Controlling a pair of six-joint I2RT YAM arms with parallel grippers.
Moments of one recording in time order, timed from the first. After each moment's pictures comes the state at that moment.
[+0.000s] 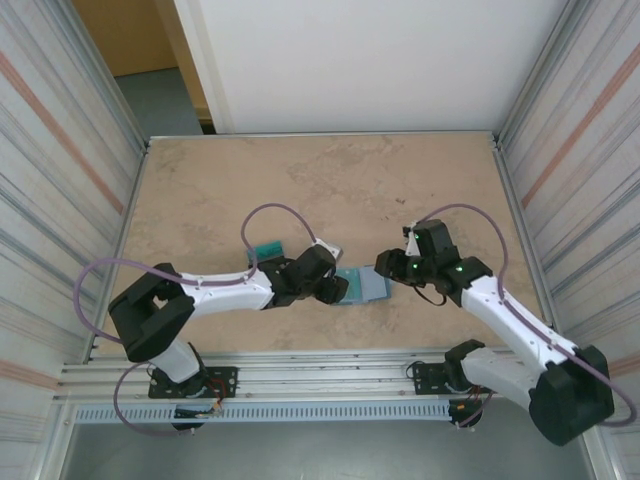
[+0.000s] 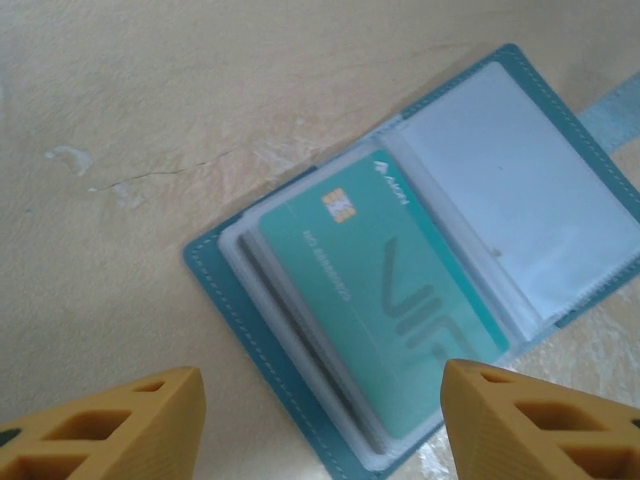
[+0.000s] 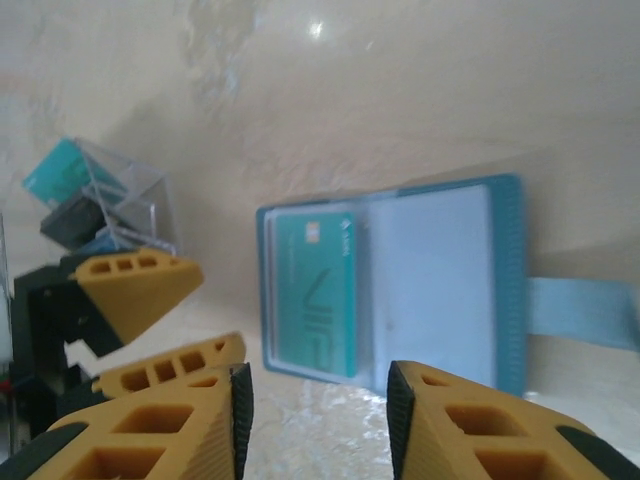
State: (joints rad) left arm -0.99 1.59 0.83 -0.10 -0.10 -0.47; right arm 0.45 1.04 0.65 -0.47 -0.31 0.69
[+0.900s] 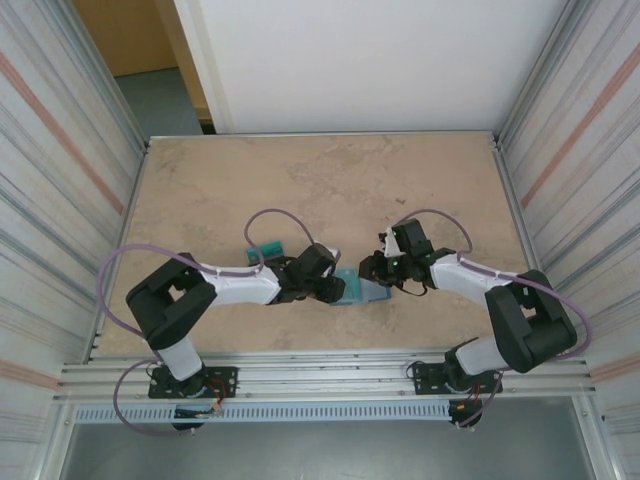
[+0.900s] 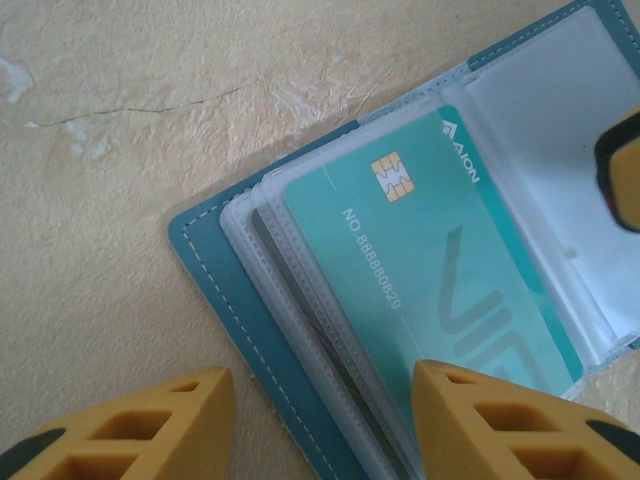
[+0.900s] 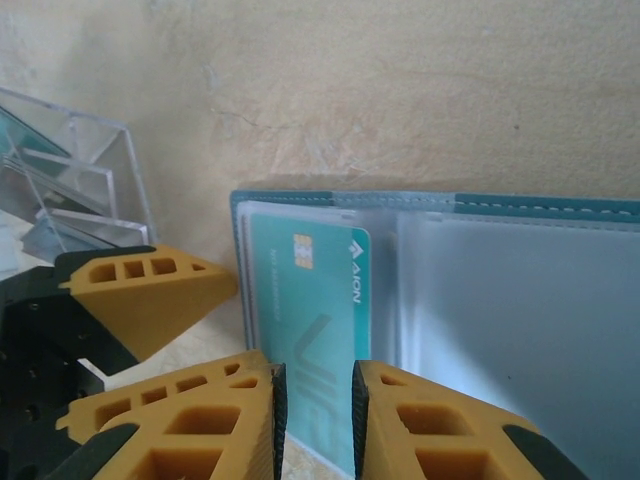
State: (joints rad) left arm -0.94 1.71 0.84 -0.06 0.00 -0.52; right arm 0.44 1.43 0.62 -0.17 -0.51 0.70
